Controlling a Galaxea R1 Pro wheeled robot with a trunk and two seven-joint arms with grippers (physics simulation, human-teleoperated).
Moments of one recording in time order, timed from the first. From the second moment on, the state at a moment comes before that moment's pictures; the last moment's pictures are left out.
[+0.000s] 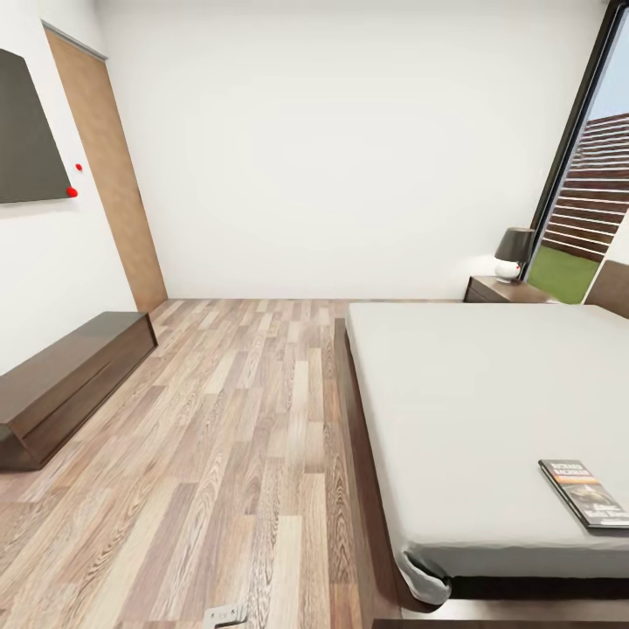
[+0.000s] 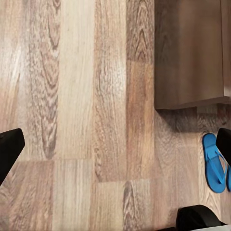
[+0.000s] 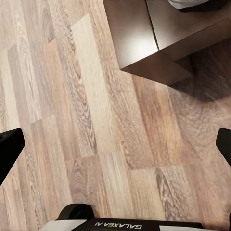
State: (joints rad) left arm -0.43 -0.02 -0.69 -0.02 0.87 -0.16 -0.31; right arm -0.33 -0.20 -0.25 -0.04 -0.27 -0.02 0.70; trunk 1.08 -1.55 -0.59
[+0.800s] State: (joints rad) left arm -0.43 -0.02 -0.69 -0.02 0.88 -0.16 -0.31; right arm -0.33 -0.20 -0.25 -0.04 -0.26 -0.02 0.70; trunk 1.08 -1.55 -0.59
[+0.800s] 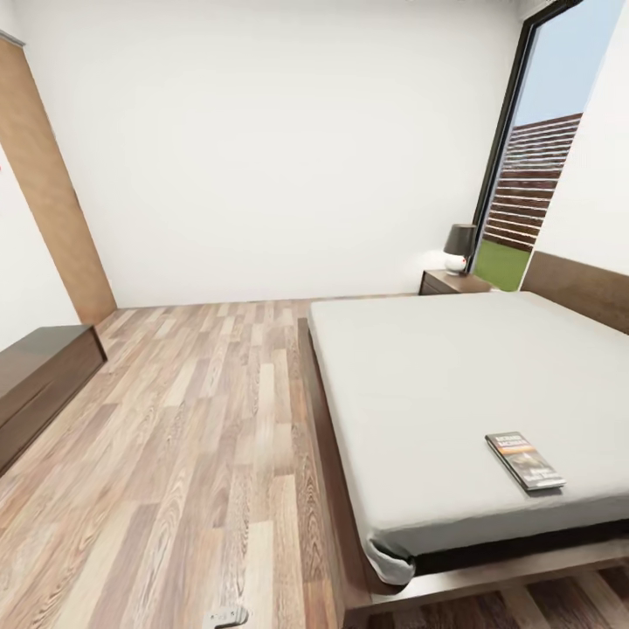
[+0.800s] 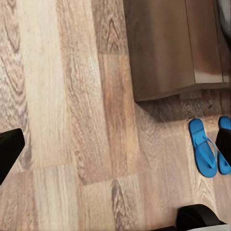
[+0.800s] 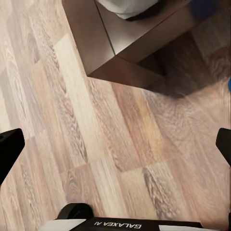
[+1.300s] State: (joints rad) left arm -0.43 -0.02 -0.69 -0.02 0.88 -0.16 -0.31; right arm -0.33 -0.20 -0.25 -0.04 -0.26 -0.02 0.70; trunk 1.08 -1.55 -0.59
